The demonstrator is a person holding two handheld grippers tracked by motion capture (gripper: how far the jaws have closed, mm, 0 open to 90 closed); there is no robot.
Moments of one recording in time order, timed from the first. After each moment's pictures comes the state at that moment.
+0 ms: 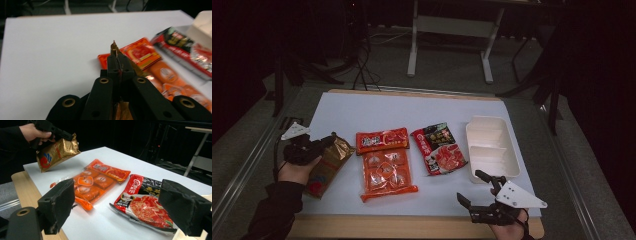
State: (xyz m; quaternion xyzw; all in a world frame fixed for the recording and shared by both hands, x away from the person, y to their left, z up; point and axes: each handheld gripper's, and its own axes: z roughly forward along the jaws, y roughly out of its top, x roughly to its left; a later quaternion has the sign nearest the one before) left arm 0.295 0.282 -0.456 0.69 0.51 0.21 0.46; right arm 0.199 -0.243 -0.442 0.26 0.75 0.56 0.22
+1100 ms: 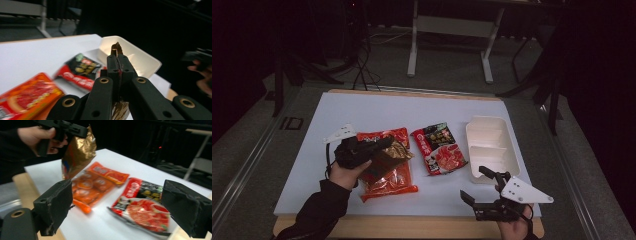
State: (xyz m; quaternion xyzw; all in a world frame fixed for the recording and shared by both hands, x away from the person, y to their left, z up) left arm 0.292 0.158 -0.431 0.69 0.36 0.07 0.62; right arm 0.205 -0.249 -0.428 0.25 0.75 0.56 0.22
